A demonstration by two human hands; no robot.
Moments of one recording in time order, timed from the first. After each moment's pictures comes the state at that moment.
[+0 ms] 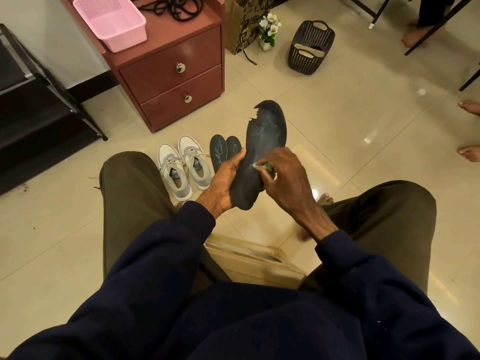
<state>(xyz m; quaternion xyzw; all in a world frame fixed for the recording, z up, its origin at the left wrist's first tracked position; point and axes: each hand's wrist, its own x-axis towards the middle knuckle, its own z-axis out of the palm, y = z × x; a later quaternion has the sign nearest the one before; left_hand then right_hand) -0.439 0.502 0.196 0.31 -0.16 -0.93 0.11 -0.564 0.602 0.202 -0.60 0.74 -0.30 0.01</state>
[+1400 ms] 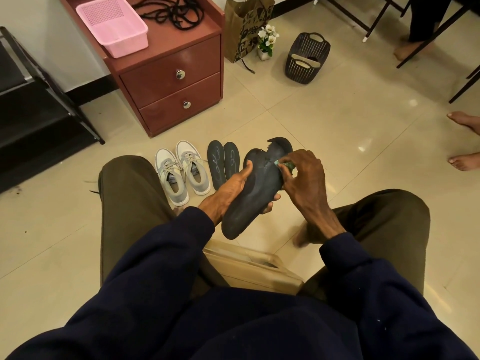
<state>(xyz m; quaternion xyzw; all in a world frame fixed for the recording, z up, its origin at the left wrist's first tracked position) -0.446 0.510 0.183 0.28 -0.18 -0.94 -0.02 -0.603 0.616 0.196 -0.50 0.81 -0.30 -0.01</state>
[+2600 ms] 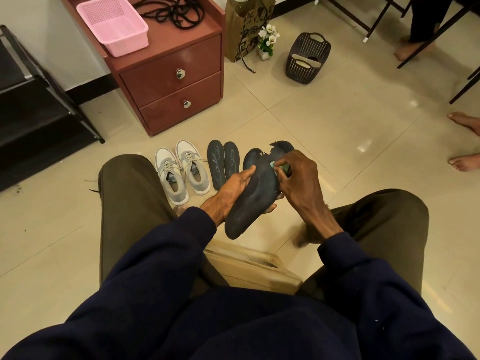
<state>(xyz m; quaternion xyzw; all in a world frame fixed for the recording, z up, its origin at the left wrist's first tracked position) -0.448 0.513 0.175 0.35 -0.20 -0.92 0.02 -0.595 0.609 0.195 -0.50 0.81 -0.30 0.07</state>
